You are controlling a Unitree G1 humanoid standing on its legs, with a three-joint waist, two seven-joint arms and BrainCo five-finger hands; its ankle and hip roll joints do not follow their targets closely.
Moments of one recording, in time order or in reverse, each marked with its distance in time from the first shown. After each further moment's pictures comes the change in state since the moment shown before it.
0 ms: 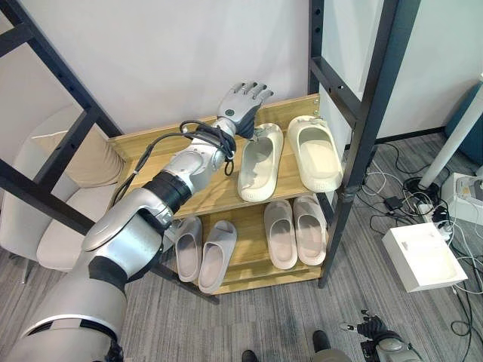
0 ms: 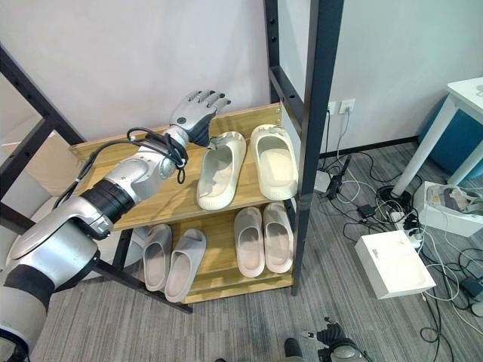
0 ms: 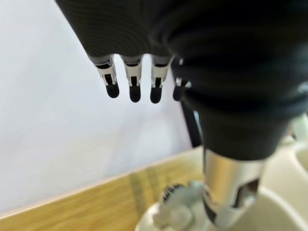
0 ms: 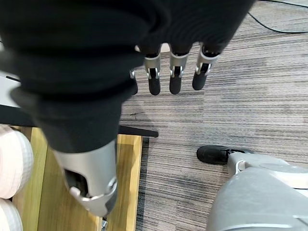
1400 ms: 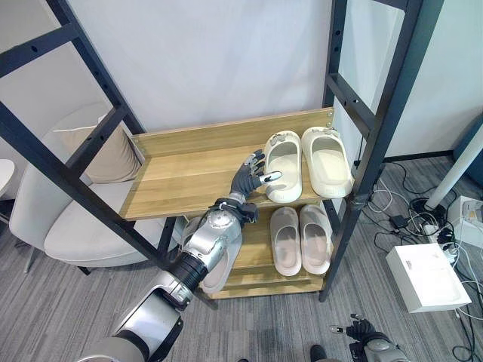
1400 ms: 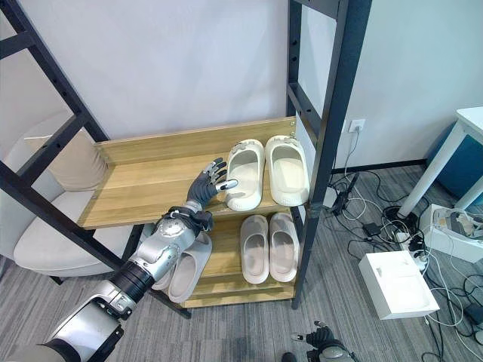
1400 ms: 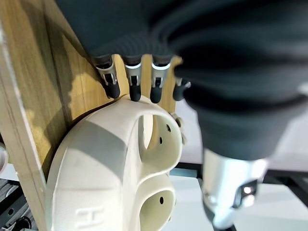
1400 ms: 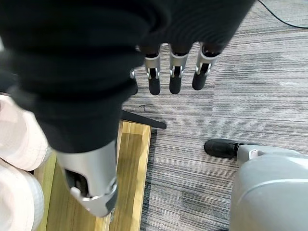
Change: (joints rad) left arm 0.537 -0.306 0.264 -0.184 -1.259 -0.126 -0.028; right arm -0.011 0.065 0.005 0.009 0.000 0.044 -0.016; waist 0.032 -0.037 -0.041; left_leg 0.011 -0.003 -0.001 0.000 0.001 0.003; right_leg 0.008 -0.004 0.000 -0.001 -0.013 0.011
